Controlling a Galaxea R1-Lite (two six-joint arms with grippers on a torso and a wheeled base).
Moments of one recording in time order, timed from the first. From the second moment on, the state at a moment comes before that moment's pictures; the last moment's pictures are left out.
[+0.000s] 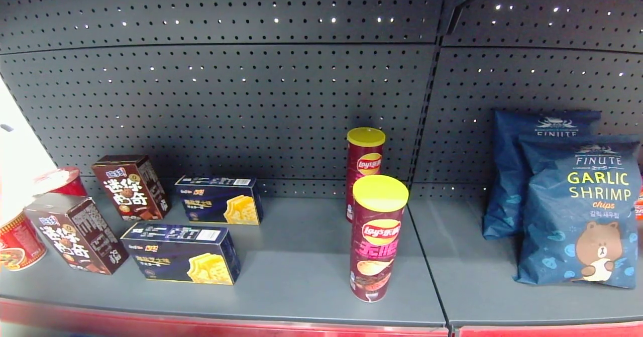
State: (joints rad) left arm -0.04 0.07 -0.16 0.13 -0.11 -0.08; right arm -0.09 0.22 -0.26 0.11 -0.32 0.07
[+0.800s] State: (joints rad) left arm -0.04 0.07 -0.02 -0.02 -0.17 0.05; right arm -0.13 0.09 0.00 -0.07 -0.17 0.06
